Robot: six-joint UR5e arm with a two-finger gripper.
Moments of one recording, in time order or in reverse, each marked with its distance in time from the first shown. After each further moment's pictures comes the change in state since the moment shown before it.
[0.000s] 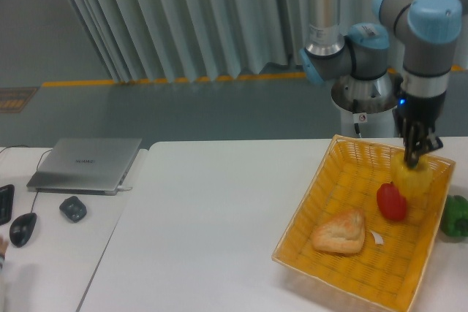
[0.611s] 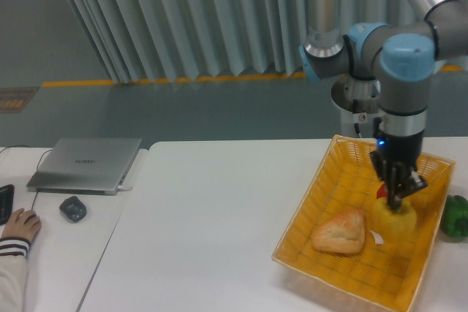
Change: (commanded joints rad) arm -0.127 -0.075 0.021 0.184 -0.011 -0.308
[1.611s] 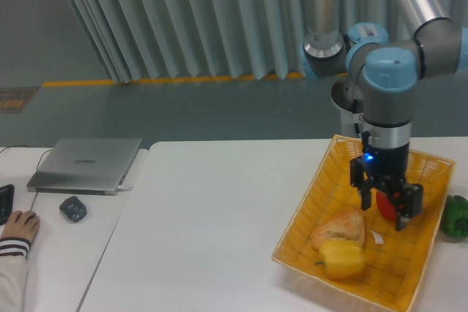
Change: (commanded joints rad) arm 0.119 0.024 -0.035 -0.010 -0.005 0.101
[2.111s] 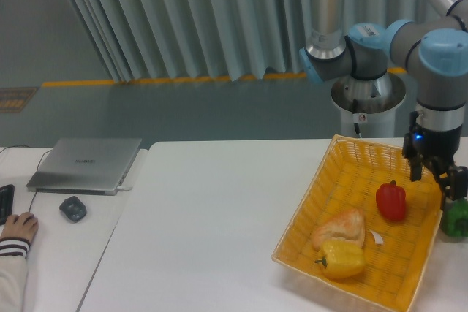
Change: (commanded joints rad) arm 0.109 0.040 0.040 -0.228 0.029 0.376
